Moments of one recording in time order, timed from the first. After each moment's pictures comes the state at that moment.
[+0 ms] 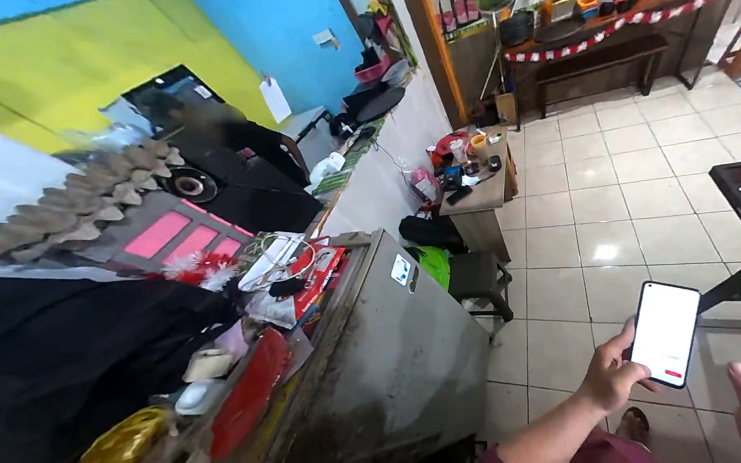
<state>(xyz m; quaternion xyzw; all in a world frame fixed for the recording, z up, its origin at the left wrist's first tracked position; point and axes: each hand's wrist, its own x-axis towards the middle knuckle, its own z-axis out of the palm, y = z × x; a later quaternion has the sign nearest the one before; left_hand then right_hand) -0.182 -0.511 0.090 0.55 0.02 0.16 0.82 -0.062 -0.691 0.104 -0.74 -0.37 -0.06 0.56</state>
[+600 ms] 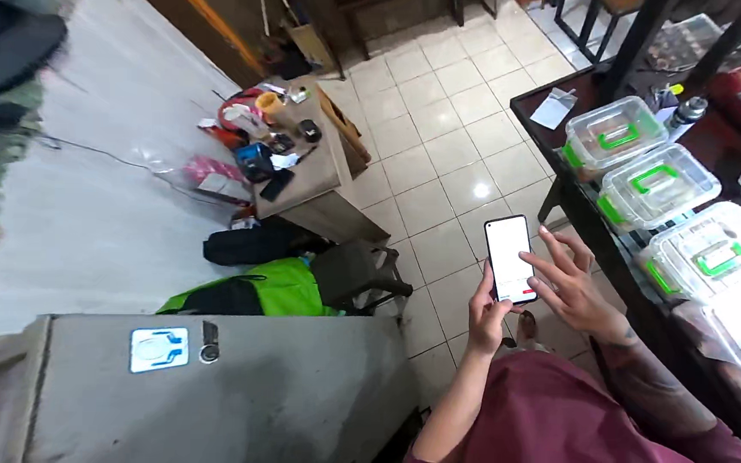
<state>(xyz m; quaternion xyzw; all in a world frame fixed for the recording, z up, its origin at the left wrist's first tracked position) -0.122 -0.555 0.077 0.56 0.03 0.16 0.81 -0.012 -0.721 0.115 -0.84 -0.42 -0.08 0.35</state>
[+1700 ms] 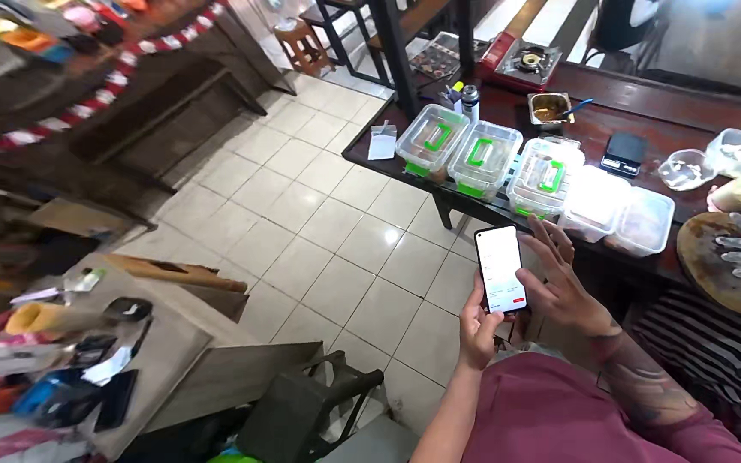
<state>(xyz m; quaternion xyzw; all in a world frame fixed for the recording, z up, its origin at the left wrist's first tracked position) -0.129 -0.623 0.080 0.54 -0.20 -0.10 0.81 -0.127 -0.818 0.137 -0.89 -0.10 -0.21 0.39</state>
